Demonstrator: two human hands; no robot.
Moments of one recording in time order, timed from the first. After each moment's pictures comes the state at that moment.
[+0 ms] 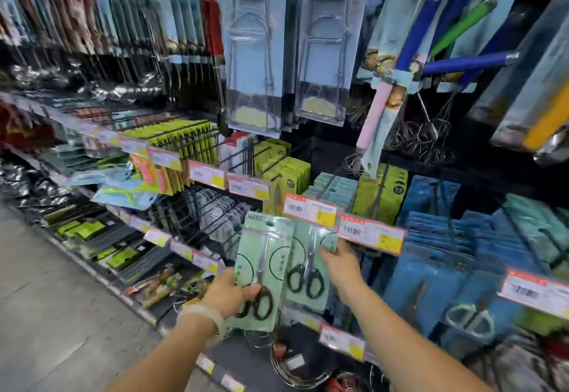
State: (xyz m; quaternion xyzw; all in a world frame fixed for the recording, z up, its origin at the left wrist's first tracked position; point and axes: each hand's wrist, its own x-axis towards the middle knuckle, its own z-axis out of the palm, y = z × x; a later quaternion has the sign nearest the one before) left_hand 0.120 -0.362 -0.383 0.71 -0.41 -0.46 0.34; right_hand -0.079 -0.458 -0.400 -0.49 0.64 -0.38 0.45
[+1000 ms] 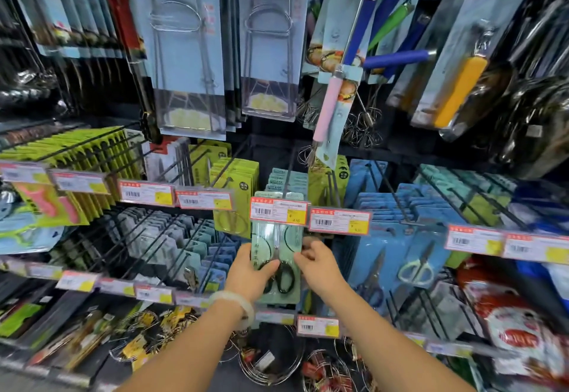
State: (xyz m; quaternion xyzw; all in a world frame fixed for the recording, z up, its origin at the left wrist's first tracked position) left_hand 0.077 -0.418 -0.376 0.59 -0.58 -0.44 0.35; right_hand -0.066 -0.407 -0.364 -0.50 0.67 -0.39 0.38
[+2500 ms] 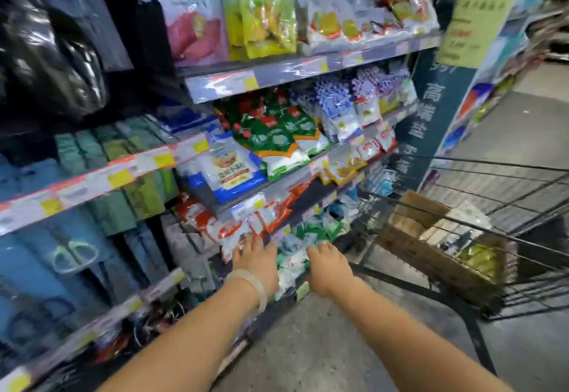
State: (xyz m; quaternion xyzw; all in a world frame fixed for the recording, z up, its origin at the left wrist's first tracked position) left_hand -0.373 -0.118 -0.384 0.21 -0.97 -0.04 -0.13; right_hand -0.452 0.006 -0.409 -0.32 0.94 -0.01 0.13
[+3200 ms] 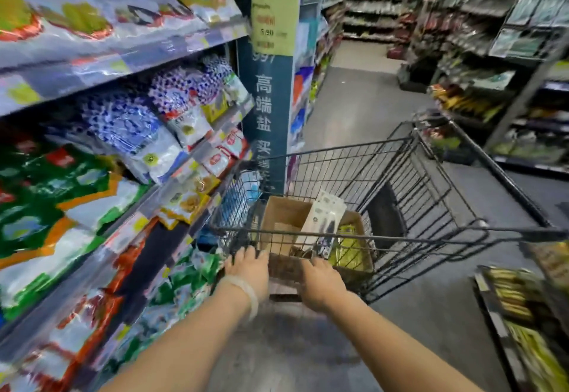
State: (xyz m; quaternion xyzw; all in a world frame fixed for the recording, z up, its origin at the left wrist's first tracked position) left_hand -0.677 0.083 -0.407 -0.07 -0.98 -0.03 -0.20; right_hand -0.668 0.231 -0.437 -0.02 0.98 -0.10 0.18
